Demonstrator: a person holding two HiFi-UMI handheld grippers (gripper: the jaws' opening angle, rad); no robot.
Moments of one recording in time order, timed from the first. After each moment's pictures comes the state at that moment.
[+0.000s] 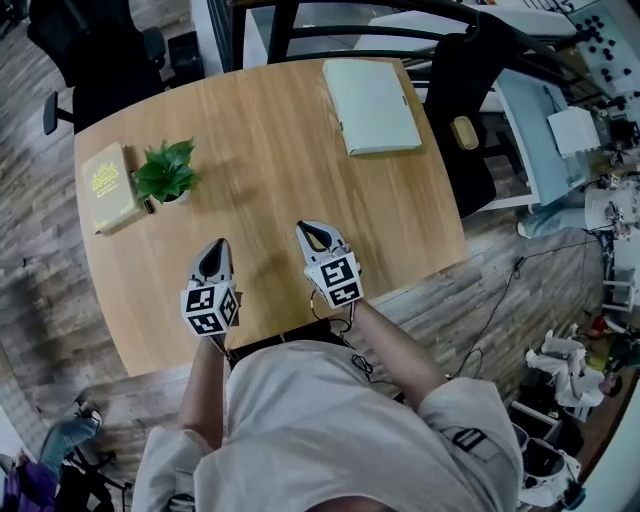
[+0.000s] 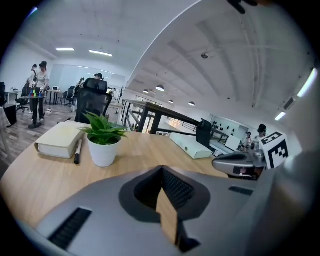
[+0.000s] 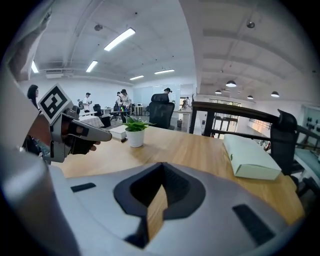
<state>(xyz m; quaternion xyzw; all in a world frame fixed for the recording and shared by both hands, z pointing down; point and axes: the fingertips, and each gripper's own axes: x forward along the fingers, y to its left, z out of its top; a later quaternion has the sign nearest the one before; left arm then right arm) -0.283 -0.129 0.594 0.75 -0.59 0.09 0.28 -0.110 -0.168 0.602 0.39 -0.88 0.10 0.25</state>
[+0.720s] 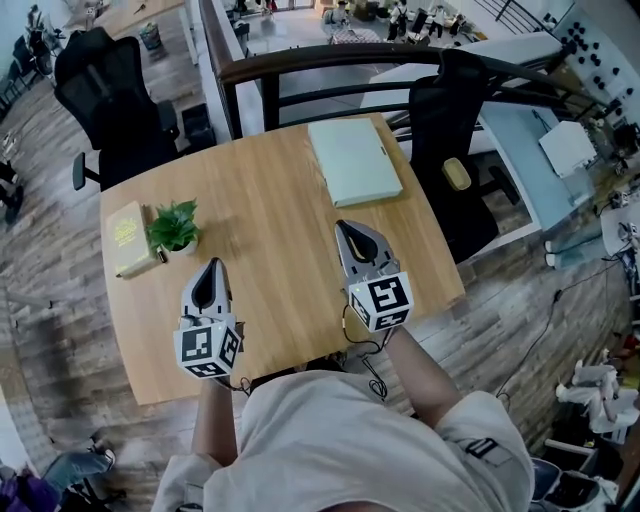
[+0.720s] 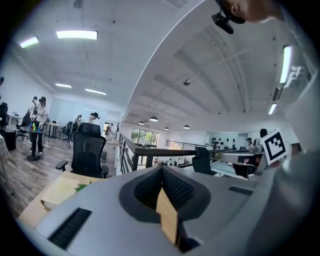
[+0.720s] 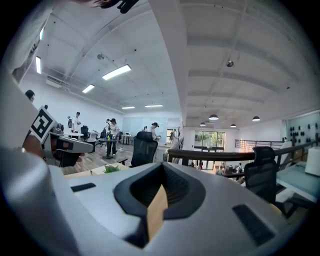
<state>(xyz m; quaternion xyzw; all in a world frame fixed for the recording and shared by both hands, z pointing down) -0.239 -0.145 0.389 0.77 -0.63 0.01 0.11 -0.008 -0.210 0.372 0.47 -0.88 -0.01 0.07</state>
